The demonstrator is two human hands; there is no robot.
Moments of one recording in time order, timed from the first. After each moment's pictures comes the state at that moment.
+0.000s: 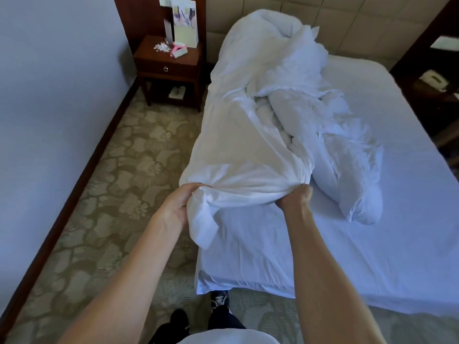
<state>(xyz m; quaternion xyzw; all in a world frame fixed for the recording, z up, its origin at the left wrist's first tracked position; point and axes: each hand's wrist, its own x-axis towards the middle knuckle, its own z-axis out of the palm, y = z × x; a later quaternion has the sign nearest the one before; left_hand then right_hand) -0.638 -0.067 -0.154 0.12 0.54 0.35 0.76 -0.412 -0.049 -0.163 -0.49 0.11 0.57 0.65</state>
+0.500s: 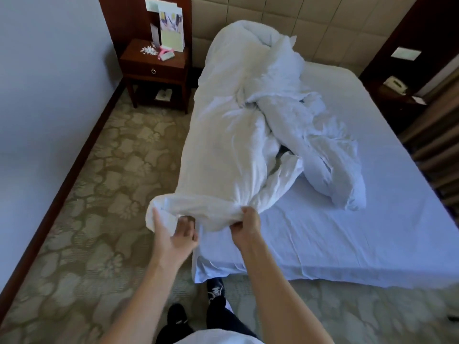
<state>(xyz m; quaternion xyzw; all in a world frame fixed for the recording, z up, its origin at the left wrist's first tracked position) -0.682 -0.193 -0.237 -0.13 0.41 0.51 0.75 -0.523 -0.166 -0.231 -0.58 0.04 0.58 0.57</state>
